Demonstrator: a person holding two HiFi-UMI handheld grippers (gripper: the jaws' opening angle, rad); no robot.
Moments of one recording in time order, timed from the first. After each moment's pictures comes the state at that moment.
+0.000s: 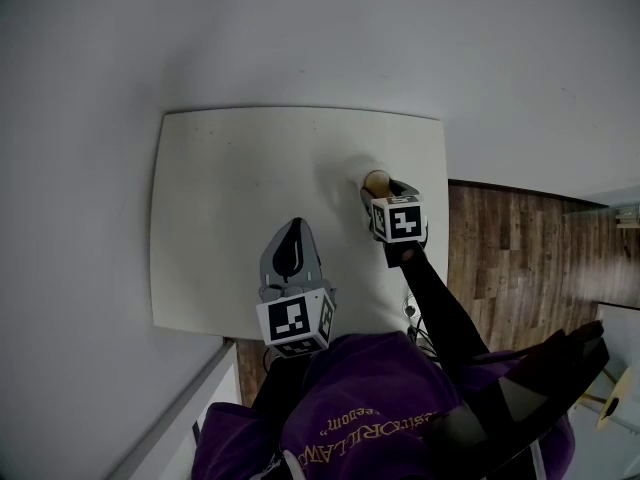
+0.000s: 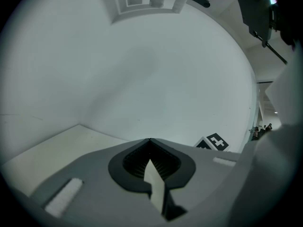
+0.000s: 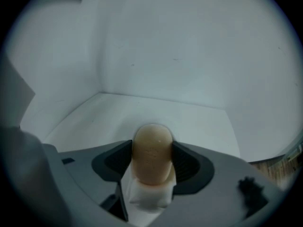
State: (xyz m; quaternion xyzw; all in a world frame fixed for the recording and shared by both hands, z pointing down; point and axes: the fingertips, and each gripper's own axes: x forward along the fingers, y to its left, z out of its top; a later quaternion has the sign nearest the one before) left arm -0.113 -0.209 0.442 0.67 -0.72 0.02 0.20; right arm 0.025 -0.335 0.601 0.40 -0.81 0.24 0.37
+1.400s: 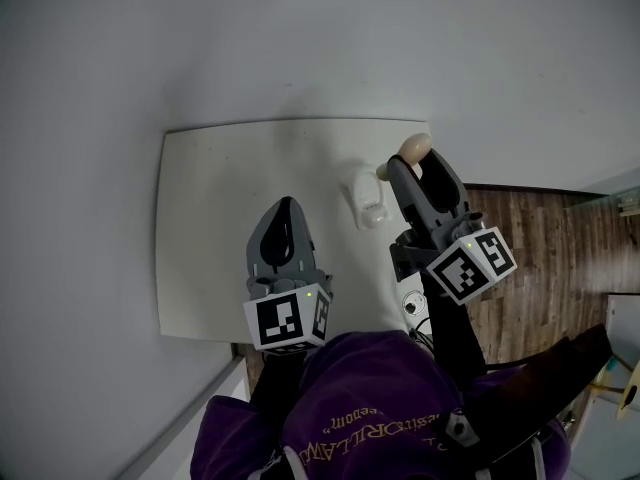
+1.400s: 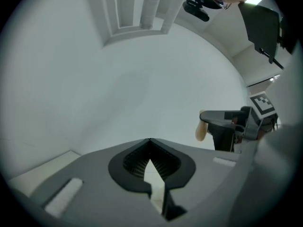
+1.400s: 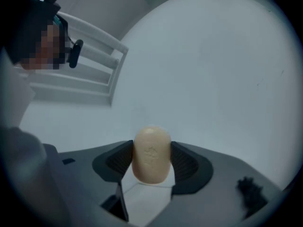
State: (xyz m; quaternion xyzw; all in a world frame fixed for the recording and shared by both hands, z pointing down) left arm -0.110 -0.223 0.349 0.69 -0.72 -0.04 0.09; right arm 0.042 -0.299 0.287 0.36 -0.91 0.17 -0.12
